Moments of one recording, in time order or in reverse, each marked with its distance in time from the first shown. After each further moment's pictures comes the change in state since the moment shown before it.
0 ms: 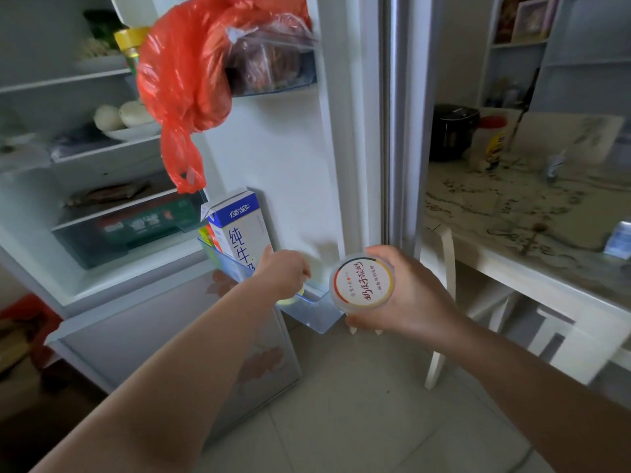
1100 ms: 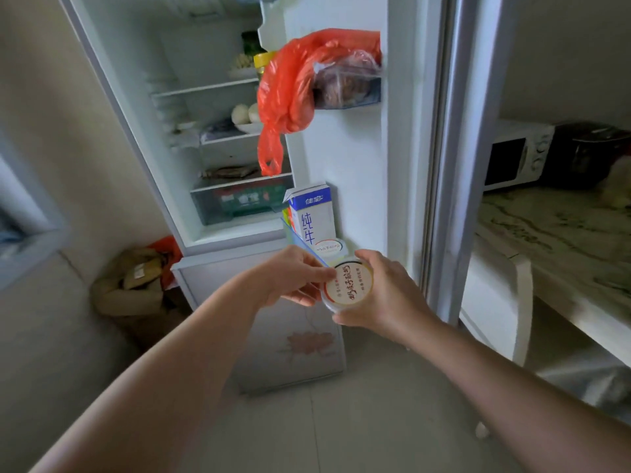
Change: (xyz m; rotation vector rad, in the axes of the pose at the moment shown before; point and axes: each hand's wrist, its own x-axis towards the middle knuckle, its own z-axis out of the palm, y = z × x) left_hand -0.139 0.033 -0.070 -1.147 -0.067 -0.521; right_hand -0.008 -0.029 0.016 -0.065 -0.217 -0.268
